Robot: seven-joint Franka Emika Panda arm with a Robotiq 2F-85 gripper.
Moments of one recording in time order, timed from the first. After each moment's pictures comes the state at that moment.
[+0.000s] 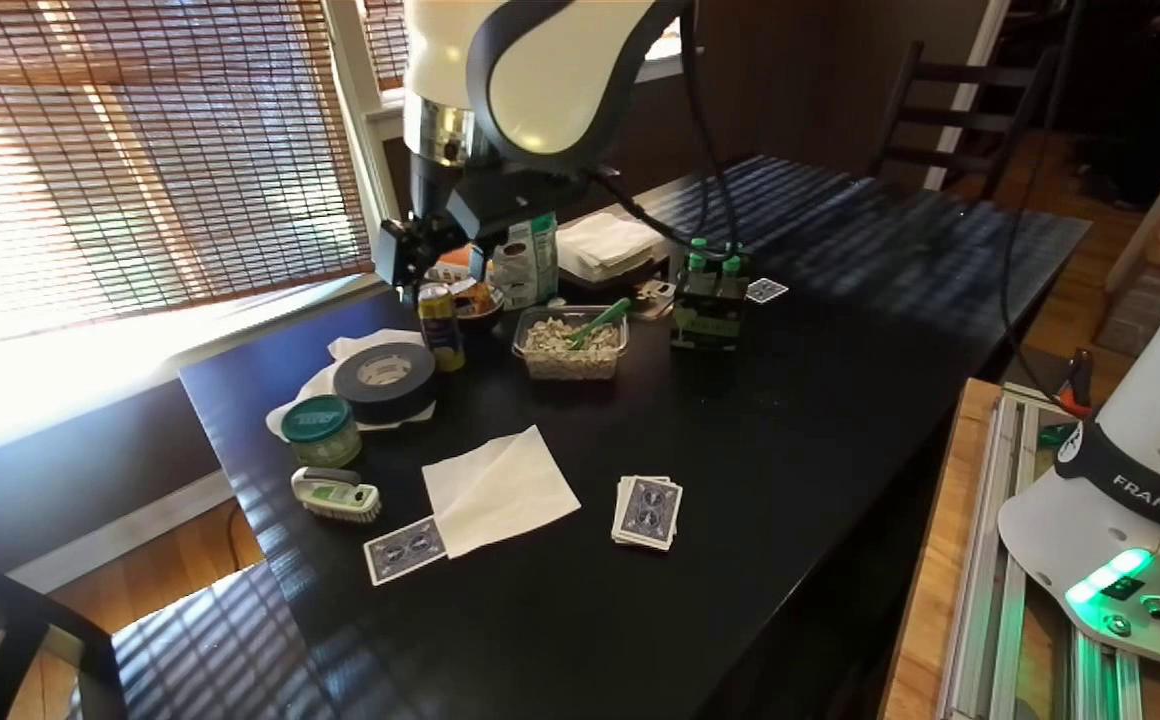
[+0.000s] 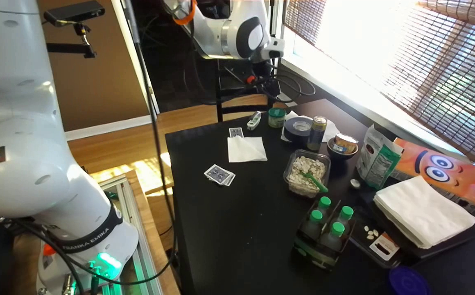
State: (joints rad) arm 0.10 0.30 0.18 -2.07 -0.25 2.68 0.53
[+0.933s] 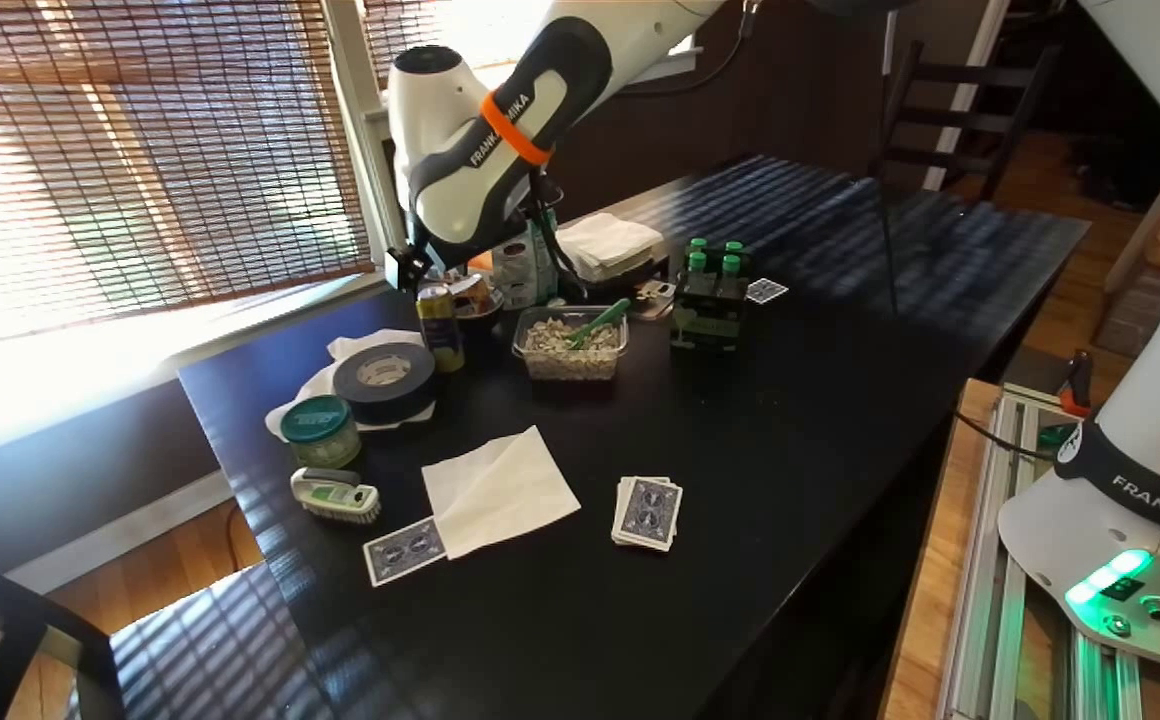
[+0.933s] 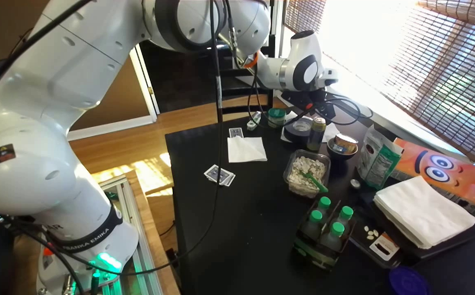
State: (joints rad) arm 0.19 0.86 -0.12 -1.43 -0.21 2.65 0.40
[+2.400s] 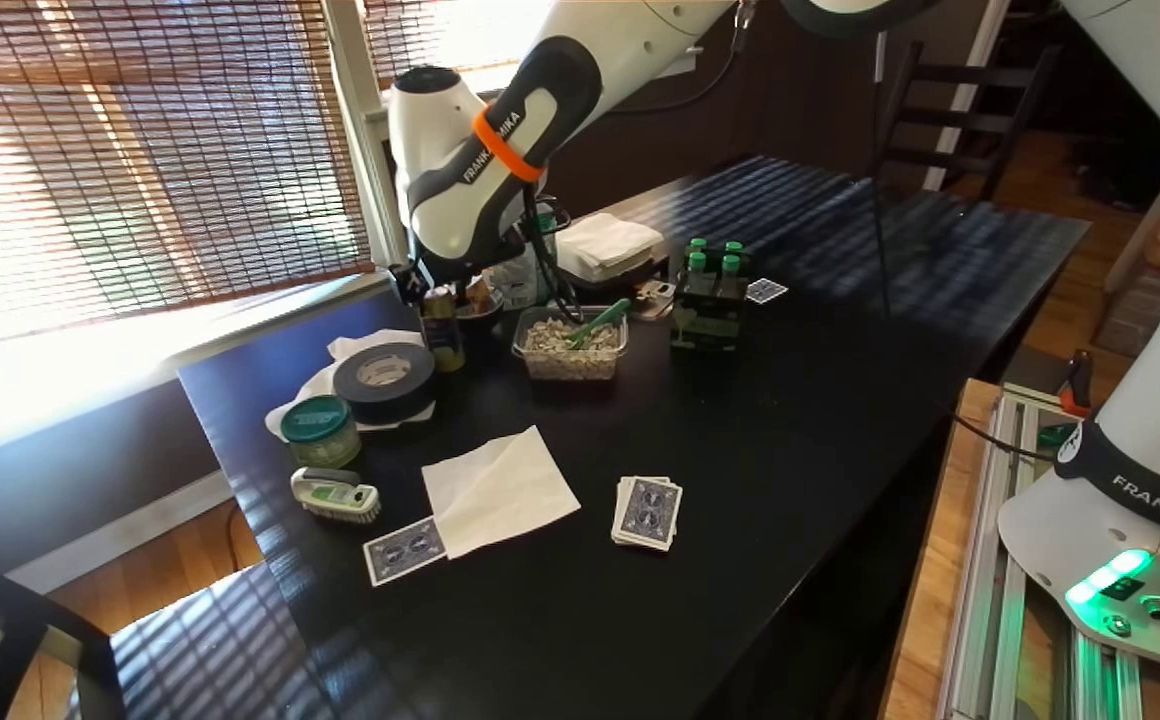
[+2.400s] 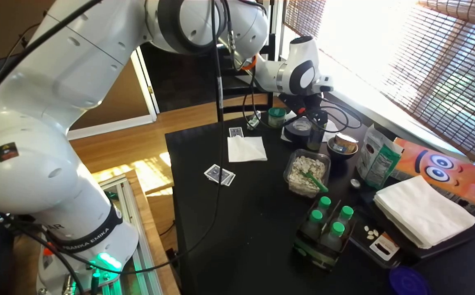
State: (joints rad) arm 0.21 0.89 -0.15 -1.42 -0.14 2.64 0.50
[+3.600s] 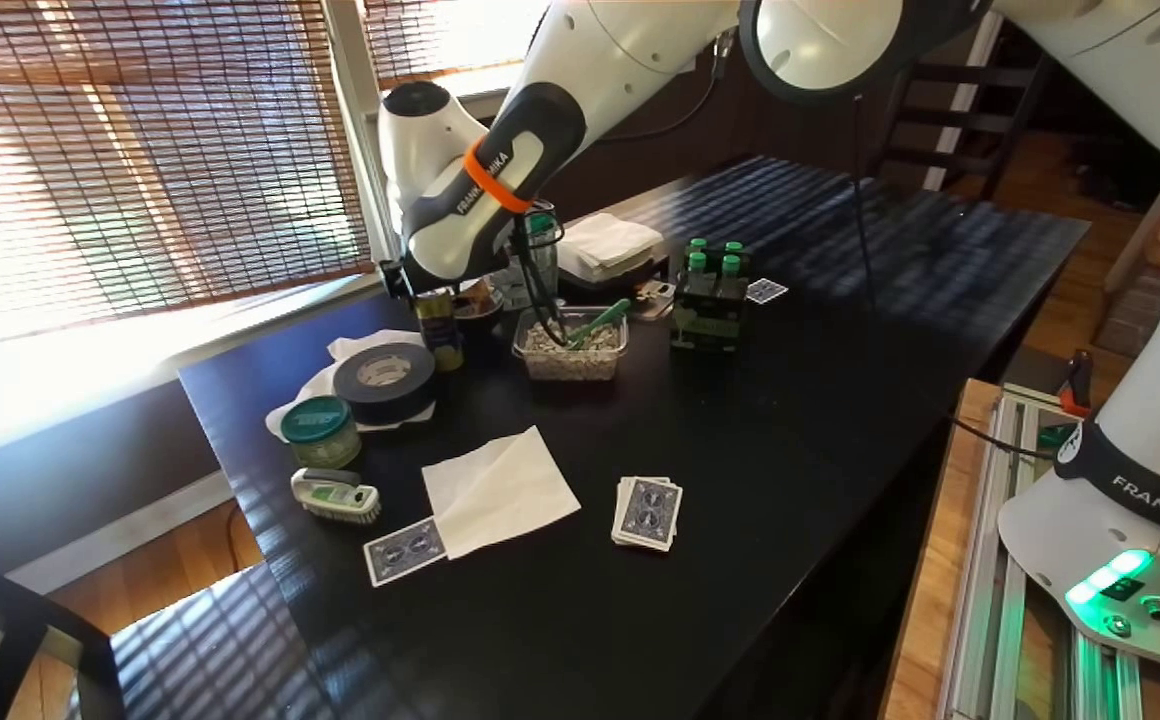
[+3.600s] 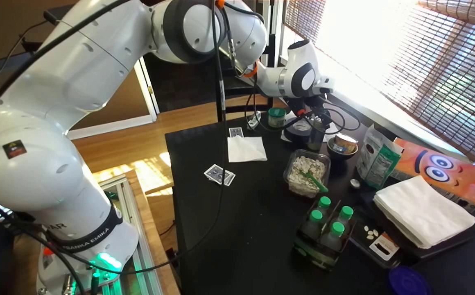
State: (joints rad) arm 0.29 0.98 -0.26 -1.32 -0.14 2.69 0.67
